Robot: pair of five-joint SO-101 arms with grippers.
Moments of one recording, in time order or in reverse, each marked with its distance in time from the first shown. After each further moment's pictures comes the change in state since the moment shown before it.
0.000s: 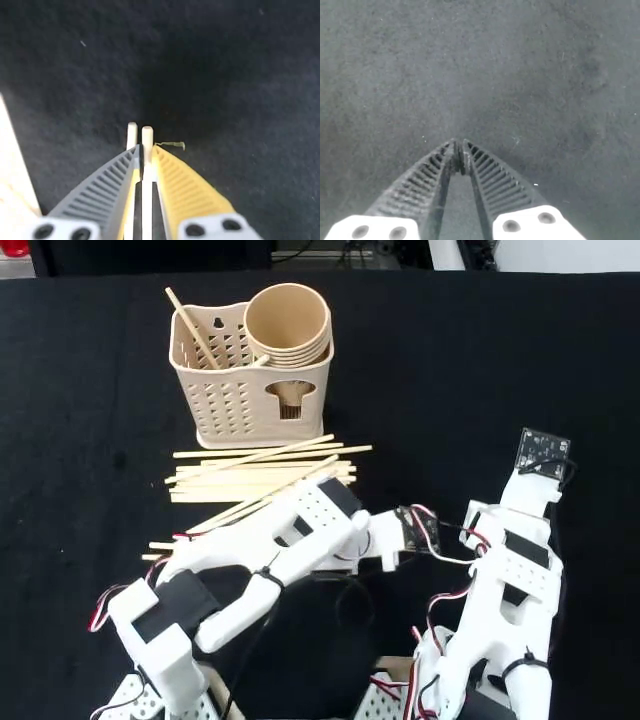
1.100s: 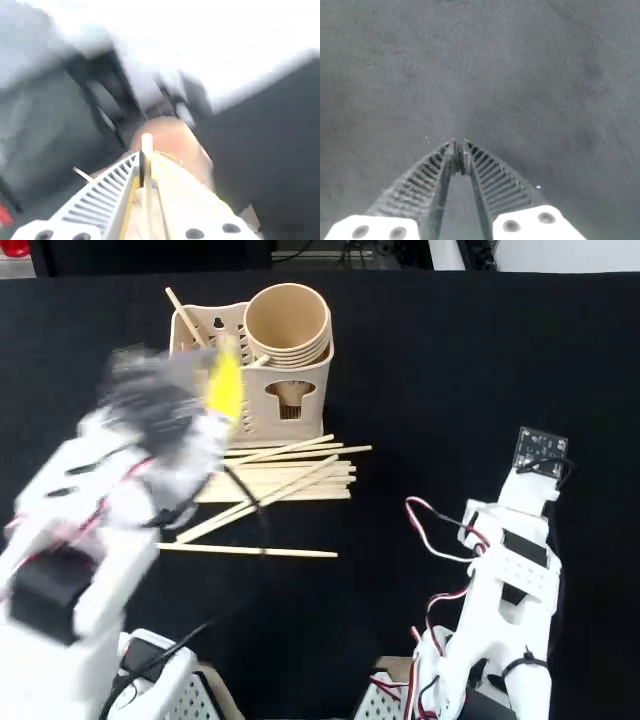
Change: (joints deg) left arm -26.3 -63.1 -8.2 -8.8 24.7; right arm -1.0 0.0 0.0 -0.7 0.0
